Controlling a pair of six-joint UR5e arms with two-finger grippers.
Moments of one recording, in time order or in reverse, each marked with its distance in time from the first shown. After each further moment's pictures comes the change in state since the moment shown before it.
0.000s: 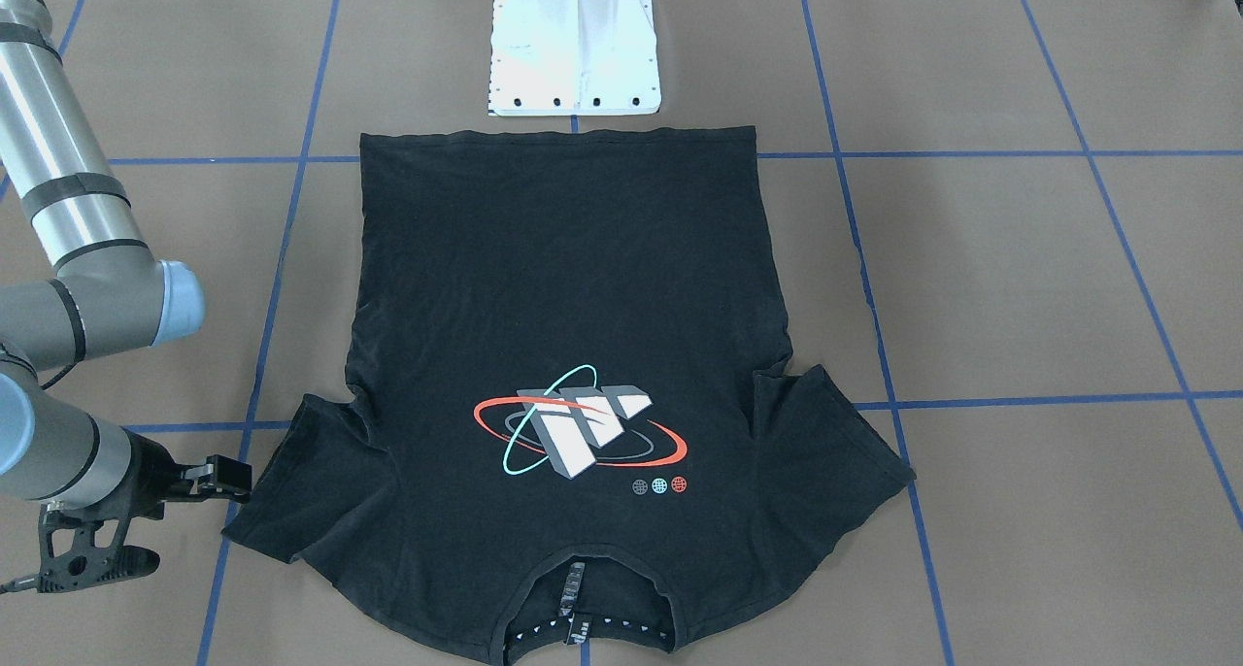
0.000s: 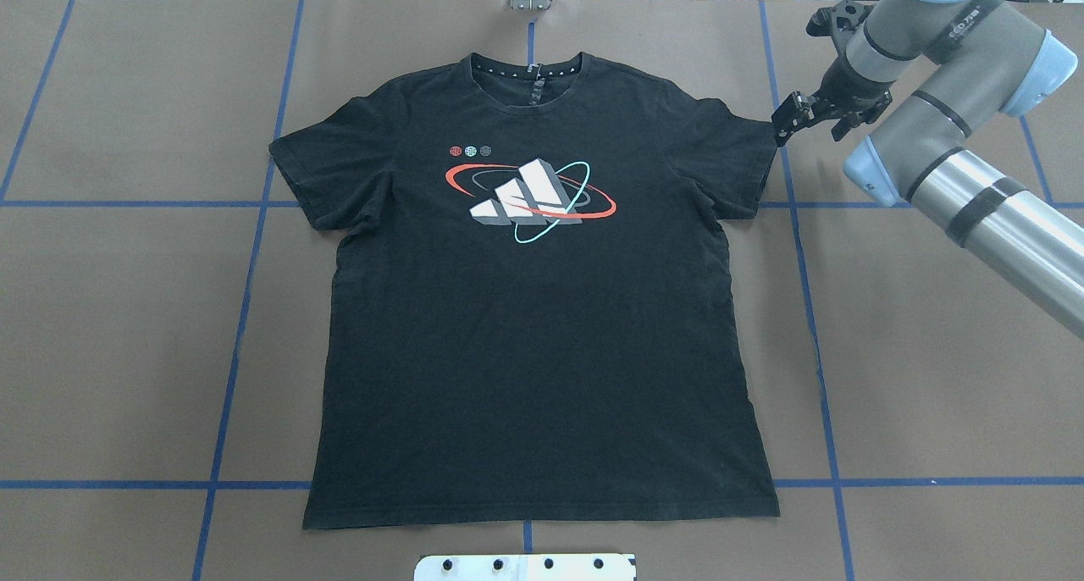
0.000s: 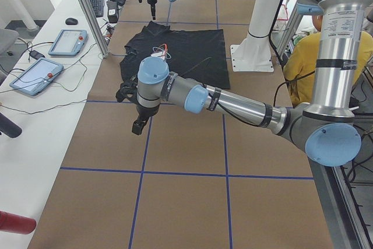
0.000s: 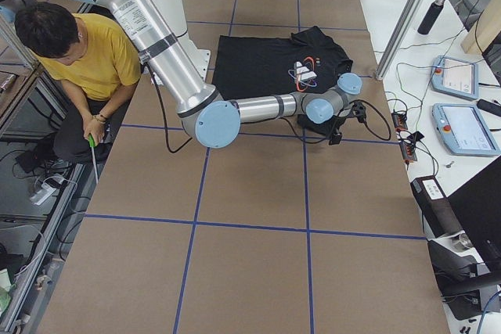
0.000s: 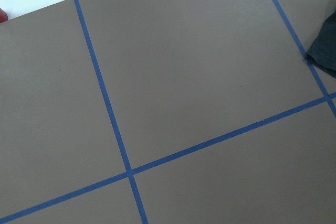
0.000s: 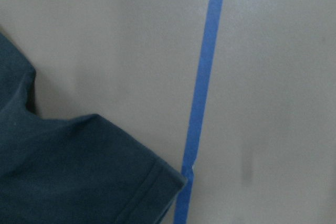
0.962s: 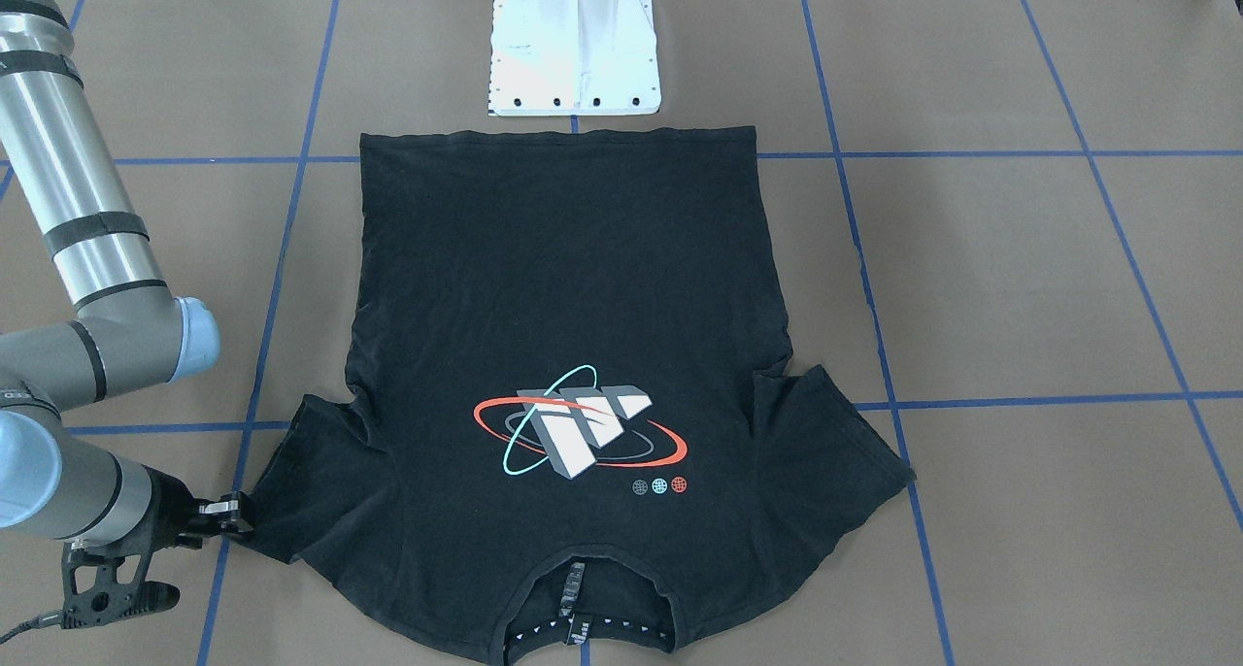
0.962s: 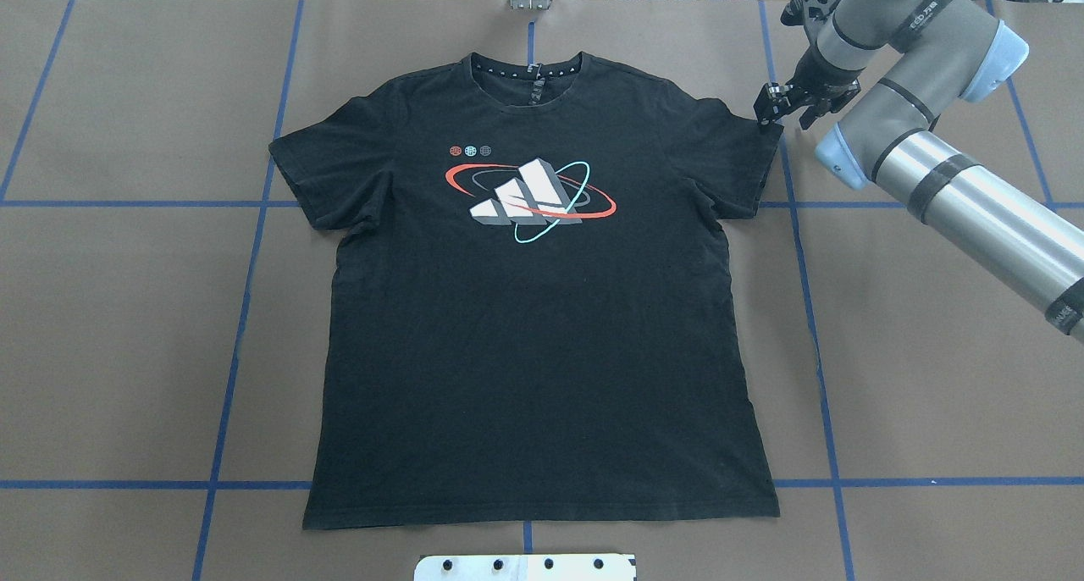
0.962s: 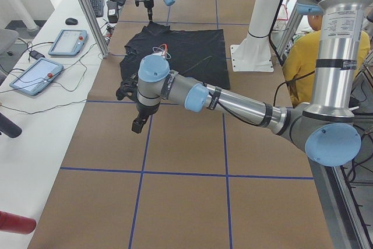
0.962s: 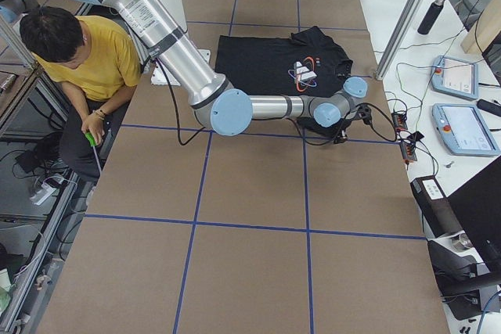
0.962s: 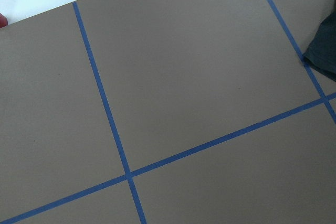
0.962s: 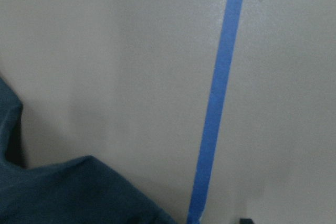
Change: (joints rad) left arm 0.000 0.000 -0.009 0.000 0.001 0.000; right arm -0.008 0.066 -0.163 0.118 0.000 0.017
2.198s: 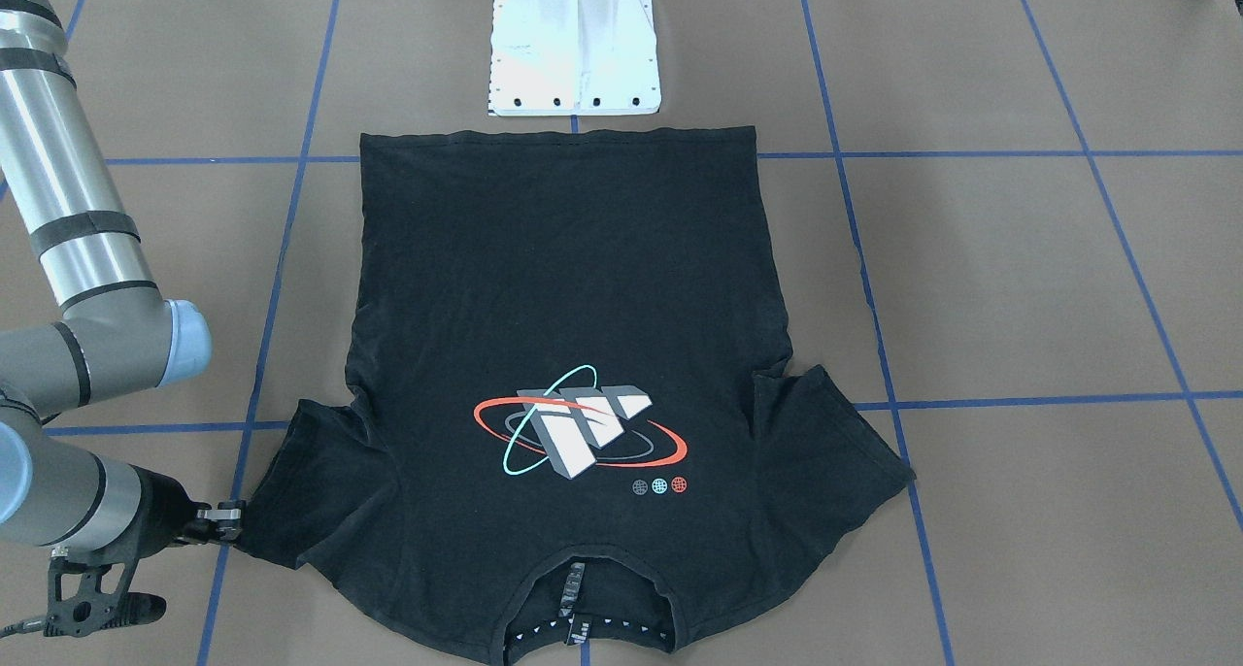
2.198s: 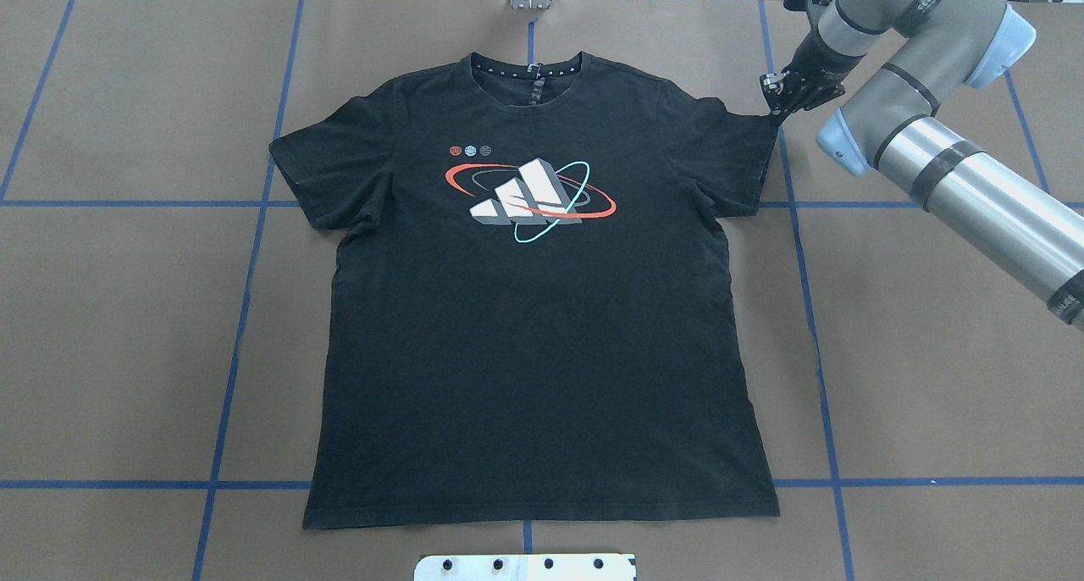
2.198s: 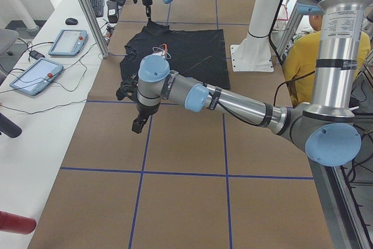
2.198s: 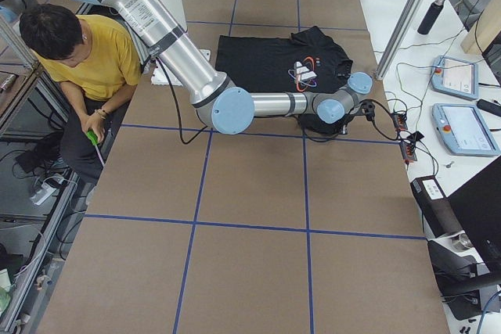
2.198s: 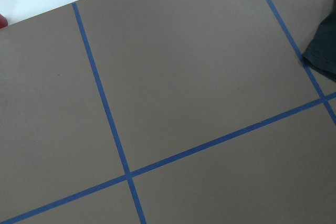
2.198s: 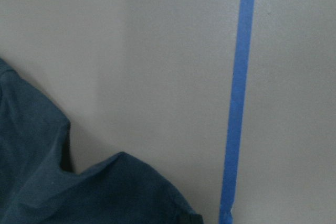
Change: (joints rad) left arm 0.000 0.001 0.000 0.000 -0.001 0.000; right arm 0.025 0.016 0.030 -0.001 0.080 0.088
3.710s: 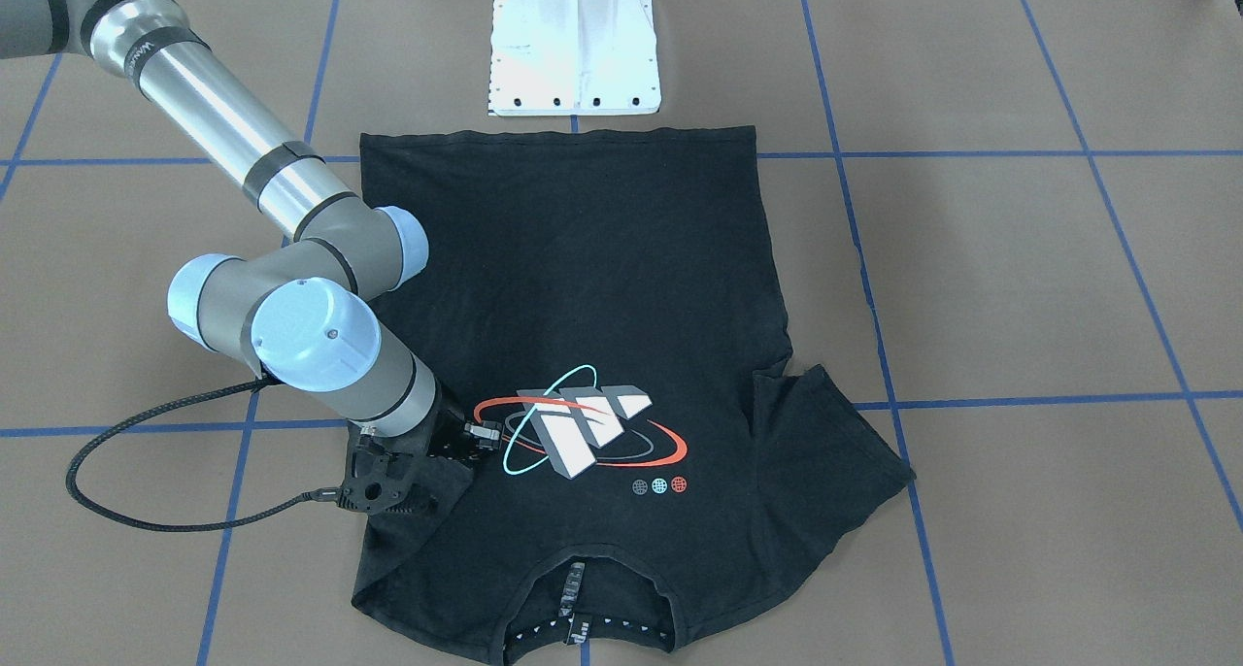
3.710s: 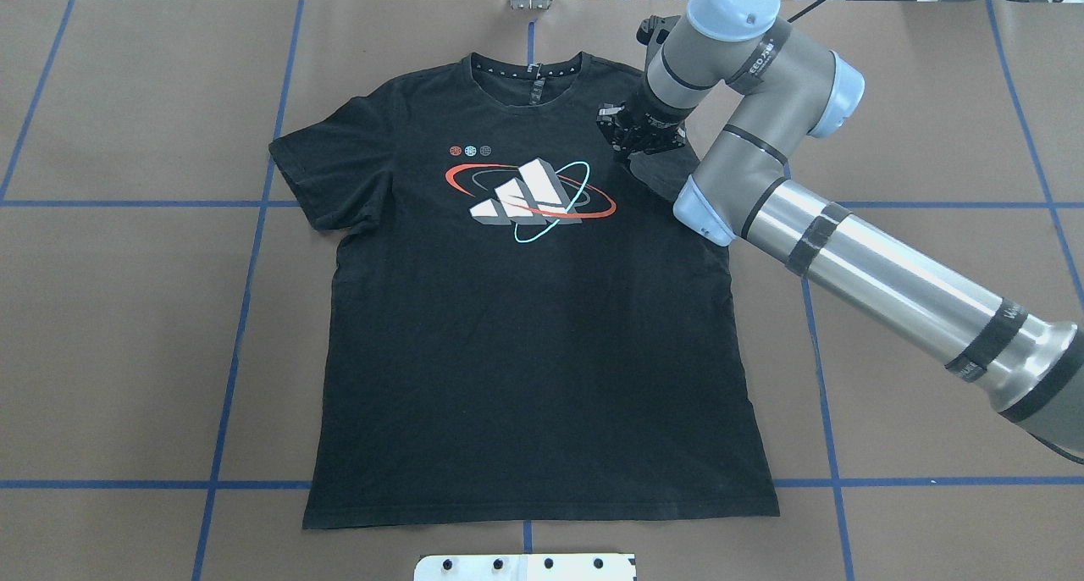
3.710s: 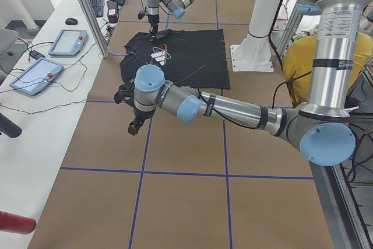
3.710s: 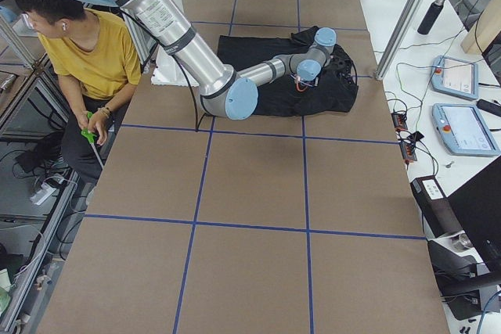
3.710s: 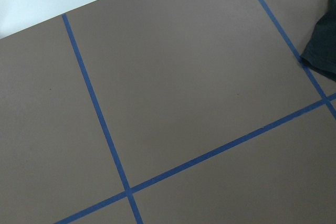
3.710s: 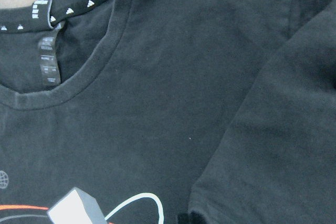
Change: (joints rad) left arm 0.066 -0.040 0.124 -0.190 -0.041 -0.068; right arm -0.243 0.135 0.130 0.001 -0.170 0.540
